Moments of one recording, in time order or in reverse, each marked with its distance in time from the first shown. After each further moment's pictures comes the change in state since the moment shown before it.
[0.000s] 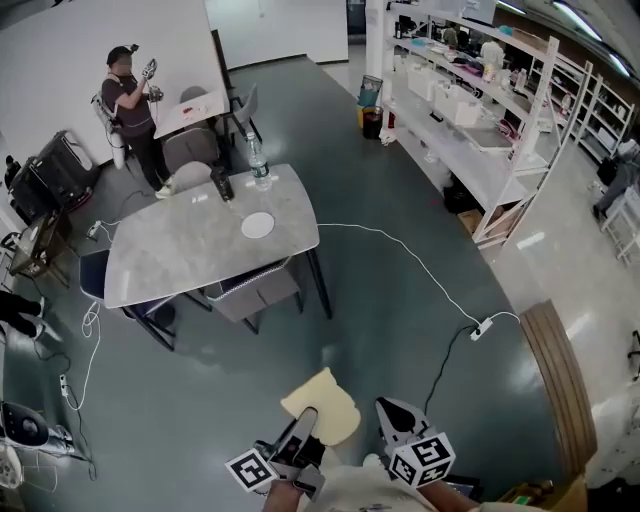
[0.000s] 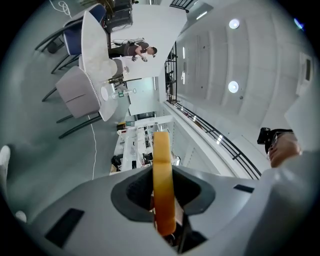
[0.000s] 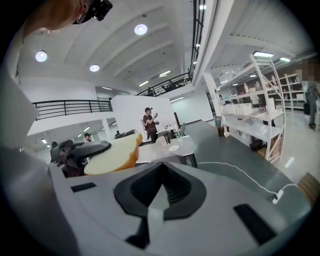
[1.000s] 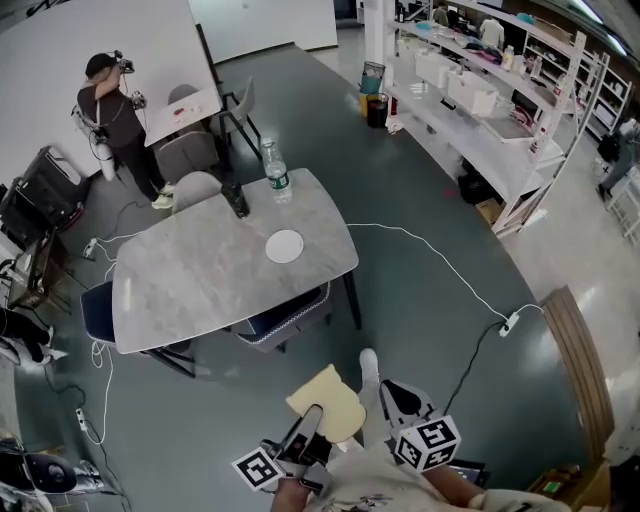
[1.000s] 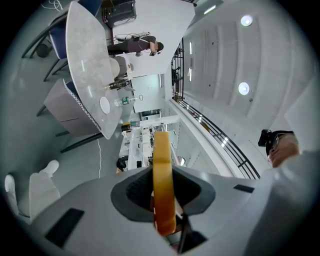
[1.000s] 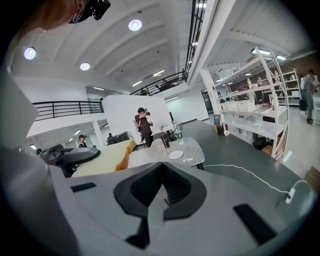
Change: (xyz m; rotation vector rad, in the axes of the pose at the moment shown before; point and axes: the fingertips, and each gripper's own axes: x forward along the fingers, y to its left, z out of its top) left arm 0.058 0.051 0.222 -0.045 0.045 0.034; right arm 0.239 0.033 0.055 0.046 -0.001 -0.061
